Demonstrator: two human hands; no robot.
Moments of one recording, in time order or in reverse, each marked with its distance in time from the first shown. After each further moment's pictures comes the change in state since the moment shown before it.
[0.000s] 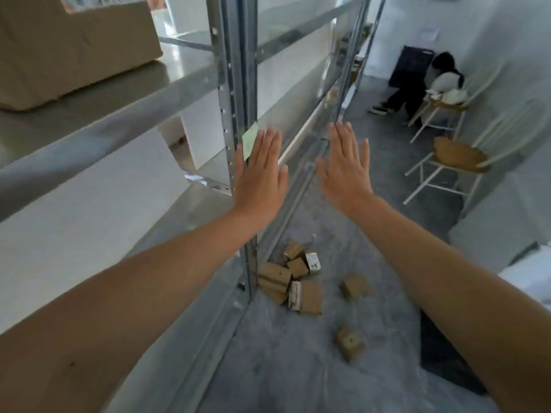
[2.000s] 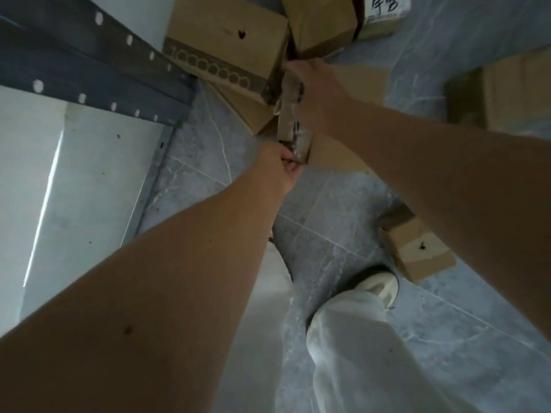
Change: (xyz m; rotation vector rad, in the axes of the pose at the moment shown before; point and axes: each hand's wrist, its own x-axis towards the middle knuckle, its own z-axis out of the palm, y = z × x) left_hand -0.286 -0.093 0.856 -1.123 -0.308 -2.266; right_hand -0.171 0.268 0.872 0.562 -1.053 0.144
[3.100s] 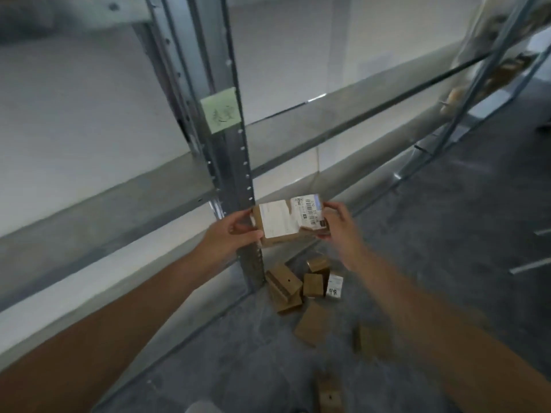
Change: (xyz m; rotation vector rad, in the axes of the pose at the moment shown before) left_hand -0.730 0.047 -0.186 0.434 -0.070 1.201; right_hand -0.469 -0.397 -0.386 0.710 0.133 -0.256
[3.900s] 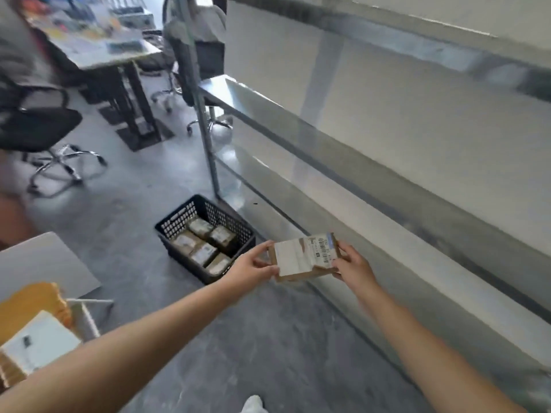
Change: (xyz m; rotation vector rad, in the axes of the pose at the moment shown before) left_hand -0.604 -0.256 -0.256 -0.420 1.119 -0.449; right_hand -0.442 0.089 0.517 -0.691 -1.263 -0.146
